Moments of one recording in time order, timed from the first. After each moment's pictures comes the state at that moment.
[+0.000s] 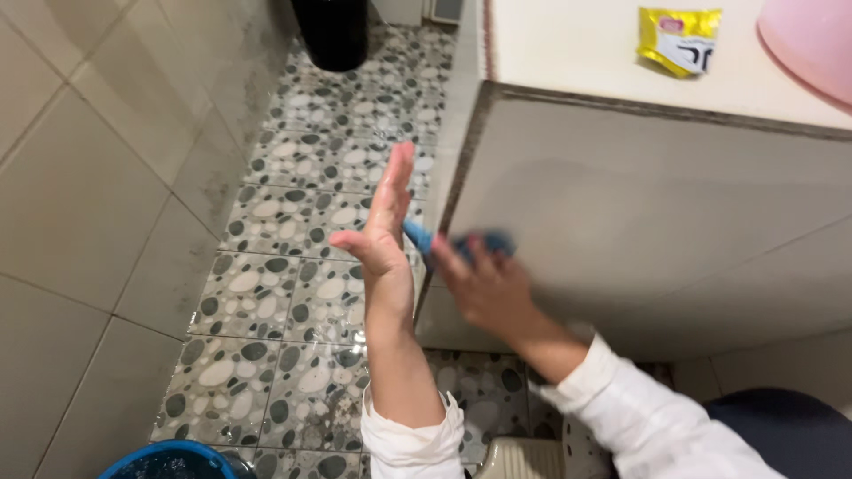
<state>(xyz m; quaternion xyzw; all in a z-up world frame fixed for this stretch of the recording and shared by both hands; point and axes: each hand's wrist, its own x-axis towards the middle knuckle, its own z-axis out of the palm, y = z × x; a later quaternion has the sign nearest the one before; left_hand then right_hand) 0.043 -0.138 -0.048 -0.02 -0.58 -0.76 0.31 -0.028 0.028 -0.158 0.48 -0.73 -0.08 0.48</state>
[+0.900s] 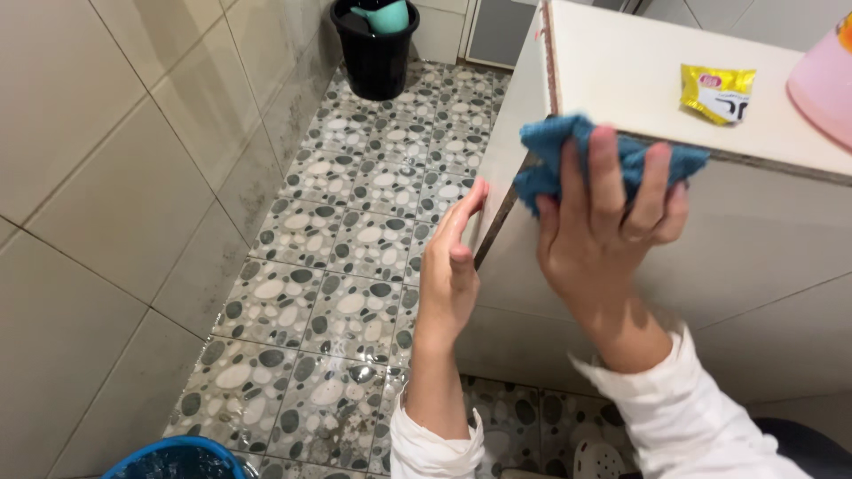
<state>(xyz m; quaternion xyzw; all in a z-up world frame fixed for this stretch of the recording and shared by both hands) 0.061 -0.132 -0.032 -0.03 -0.68 -0.63 0.37 -0.029 0.025 -0.010 0.27 -0.78 -0.07 0.57</state>
